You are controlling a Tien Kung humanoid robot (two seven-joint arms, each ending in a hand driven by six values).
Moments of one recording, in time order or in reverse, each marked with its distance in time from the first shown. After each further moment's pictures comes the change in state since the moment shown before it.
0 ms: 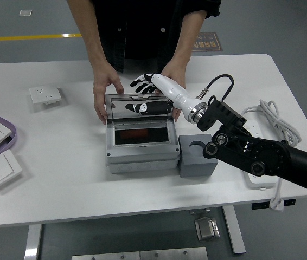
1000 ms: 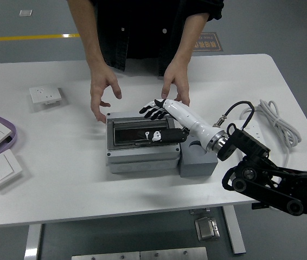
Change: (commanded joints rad) left arm 0.010 -0.001 -0.030 0.009 0.018 -0.002 0.001; right arm -0.259 -0.189 0.147 0.339 -0.084 -0.031 -0.040
